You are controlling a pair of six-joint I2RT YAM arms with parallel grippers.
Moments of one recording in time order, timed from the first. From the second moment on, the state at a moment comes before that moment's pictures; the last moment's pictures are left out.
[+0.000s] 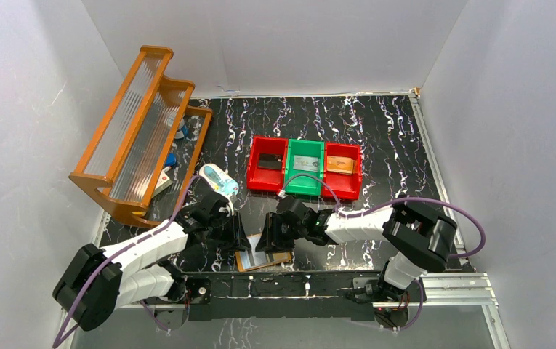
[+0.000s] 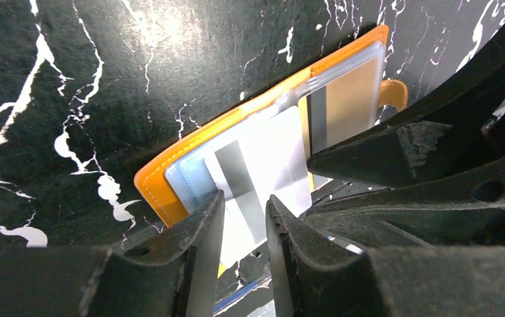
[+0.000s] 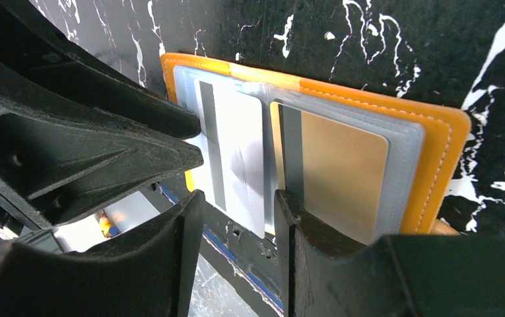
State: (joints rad) left arm -0.66 1.09 0.42 -0.36 0.33 -0.78; right arm 1.11 1.58 0.68 0.11 -0.24 1.11
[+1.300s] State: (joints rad) left arm -0.66 1.08 0.41 -0.36 0.30 -0.78; right arm 1.02 1.54 0.47 0.42 -0.36 1.20
